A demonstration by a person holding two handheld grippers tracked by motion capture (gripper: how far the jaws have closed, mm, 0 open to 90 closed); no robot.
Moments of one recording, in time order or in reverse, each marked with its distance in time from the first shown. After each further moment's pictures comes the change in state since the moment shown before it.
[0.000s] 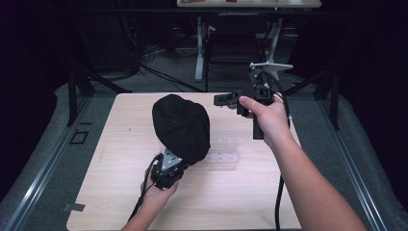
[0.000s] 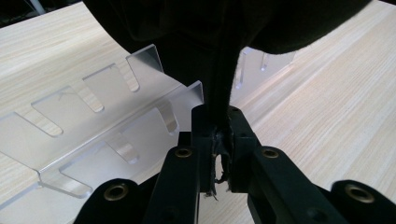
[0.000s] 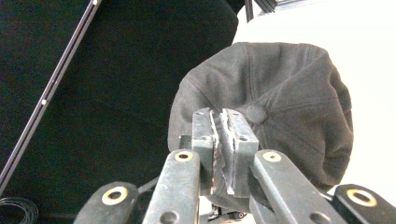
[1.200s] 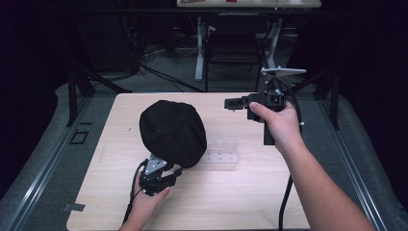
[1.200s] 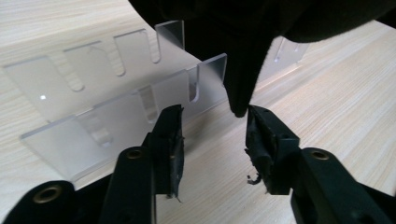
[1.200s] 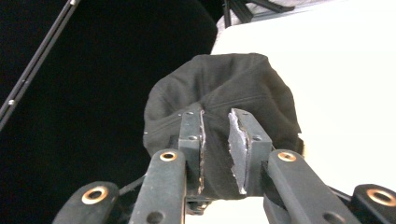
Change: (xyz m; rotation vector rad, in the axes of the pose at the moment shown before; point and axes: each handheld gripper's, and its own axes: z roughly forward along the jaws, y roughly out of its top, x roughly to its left) left arm 0.021 -0.028 -0.020 -0.041 -0.011 -0.124; right arm -0.010 -0.012 -0.023 -0.031 -0.087 -0.043
